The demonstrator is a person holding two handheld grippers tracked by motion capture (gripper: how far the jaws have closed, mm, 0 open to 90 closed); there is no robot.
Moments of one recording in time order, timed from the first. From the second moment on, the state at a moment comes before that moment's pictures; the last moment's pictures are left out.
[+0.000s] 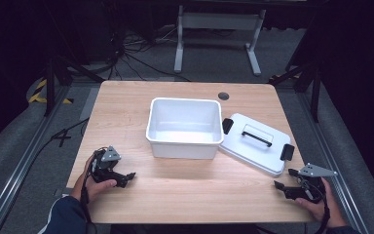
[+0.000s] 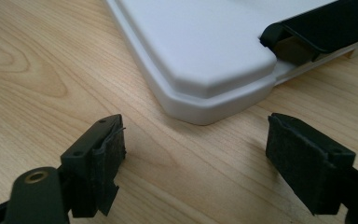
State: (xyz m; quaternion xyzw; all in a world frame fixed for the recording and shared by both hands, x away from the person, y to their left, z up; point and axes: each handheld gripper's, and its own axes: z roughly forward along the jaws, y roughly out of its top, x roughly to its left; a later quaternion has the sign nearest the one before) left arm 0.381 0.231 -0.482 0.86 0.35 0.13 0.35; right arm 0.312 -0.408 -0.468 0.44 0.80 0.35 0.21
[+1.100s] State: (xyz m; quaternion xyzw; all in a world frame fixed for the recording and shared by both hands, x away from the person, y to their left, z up) left arm 0.380 0.231 -0.483 0.86 0.34 0.13 0.35; right arm 0.312 -0.407 -0.468 0.44 0.80 0.35 0.21
